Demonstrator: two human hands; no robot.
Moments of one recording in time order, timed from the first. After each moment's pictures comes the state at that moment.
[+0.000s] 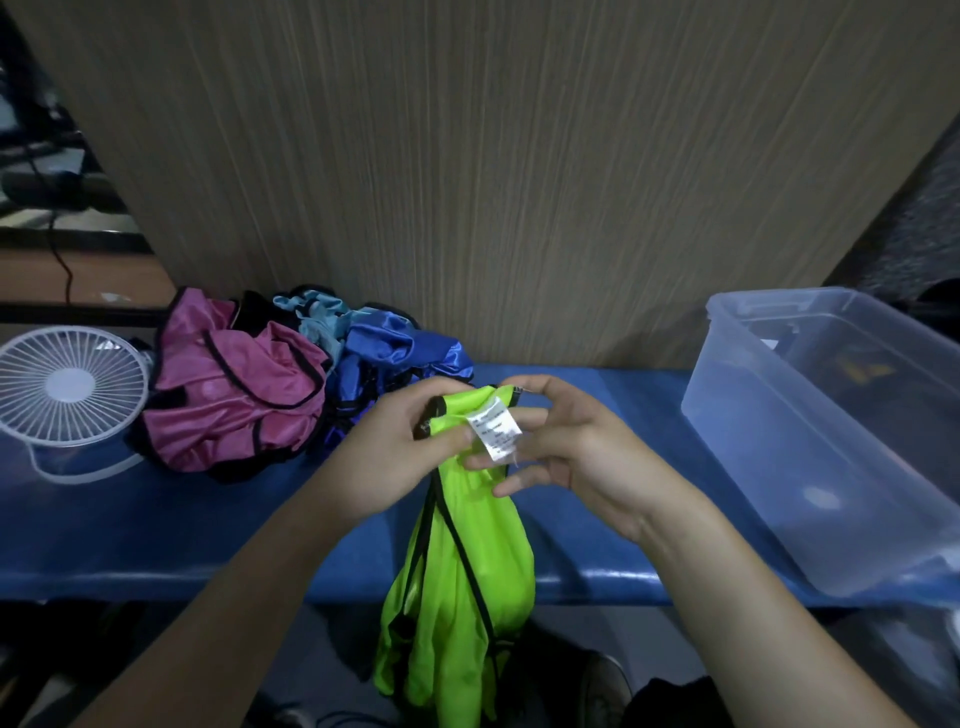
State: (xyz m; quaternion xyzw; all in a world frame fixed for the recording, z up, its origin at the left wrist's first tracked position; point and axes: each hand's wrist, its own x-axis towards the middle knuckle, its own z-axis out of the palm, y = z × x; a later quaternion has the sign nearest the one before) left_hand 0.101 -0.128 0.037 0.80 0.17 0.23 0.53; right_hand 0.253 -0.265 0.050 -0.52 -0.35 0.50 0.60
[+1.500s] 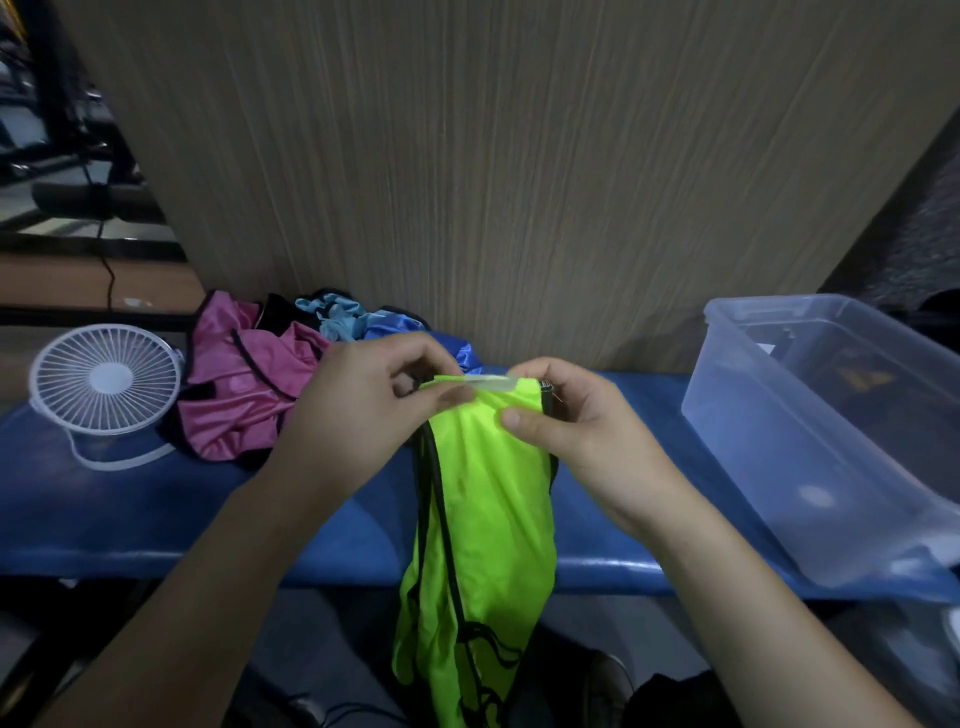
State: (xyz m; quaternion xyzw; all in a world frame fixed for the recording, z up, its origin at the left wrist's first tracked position) left_hand 0.067 -0.144 0.087 0.84 0.20 0.35 0.37; right_hand 0.226 -0.278 0.066 -0.54 -0.46 0.32 0.62
